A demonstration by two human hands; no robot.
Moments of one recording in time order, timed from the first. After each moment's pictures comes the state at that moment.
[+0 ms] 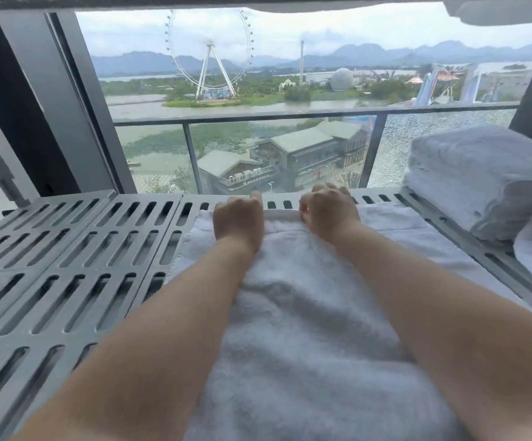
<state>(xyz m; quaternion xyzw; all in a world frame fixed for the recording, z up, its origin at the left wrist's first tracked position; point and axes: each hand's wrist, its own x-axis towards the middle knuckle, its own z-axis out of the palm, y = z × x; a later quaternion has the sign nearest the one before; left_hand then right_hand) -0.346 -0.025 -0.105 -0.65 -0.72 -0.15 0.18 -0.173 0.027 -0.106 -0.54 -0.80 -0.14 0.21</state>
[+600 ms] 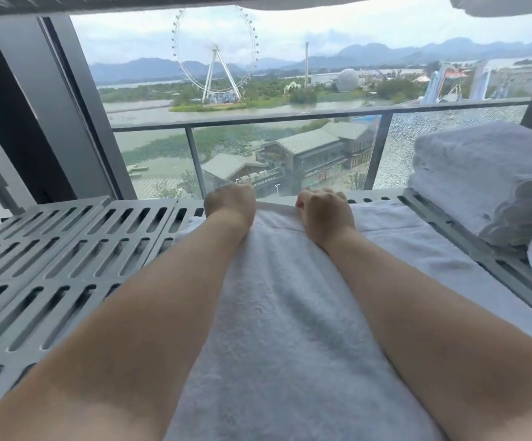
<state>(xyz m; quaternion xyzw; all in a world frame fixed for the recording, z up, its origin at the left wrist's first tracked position) -0.354 0.017 -0.085 -0.63 -0.75 -0.08 0.19 -0.175 0.052 -0.125 -0.53 -0.79 -0.13 0.30</state>
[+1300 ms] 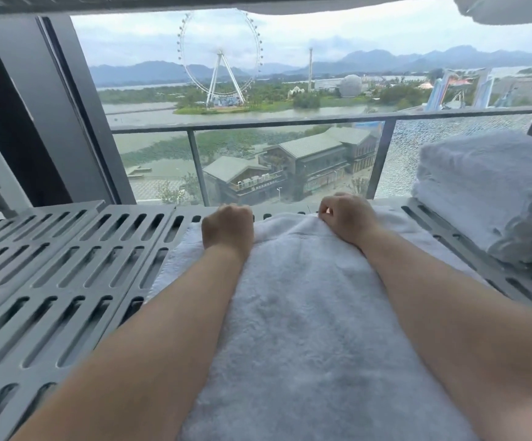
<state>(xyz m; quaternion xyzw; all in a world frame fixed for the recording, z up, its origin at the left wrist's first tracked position) -0.354 0.009 -0.117 -0.62 -0.74 -0.12 0.23 -0.124 0.091 -0.110 -0.53 -0.82 -0.05 0.22</state>
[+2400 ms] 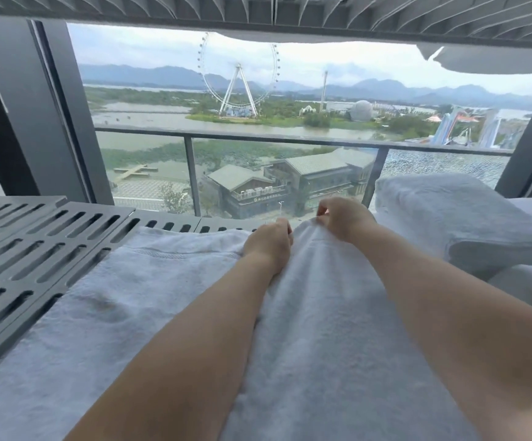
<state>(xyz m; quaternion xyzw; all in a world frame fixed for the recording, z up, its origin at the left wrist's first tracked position) -0.200 0.058 -0.116 -0.66 -0.70 -0.26 -0.07 -0.038 0.135 -0.073 -0.57 -0.81 0.01 0.16</state>
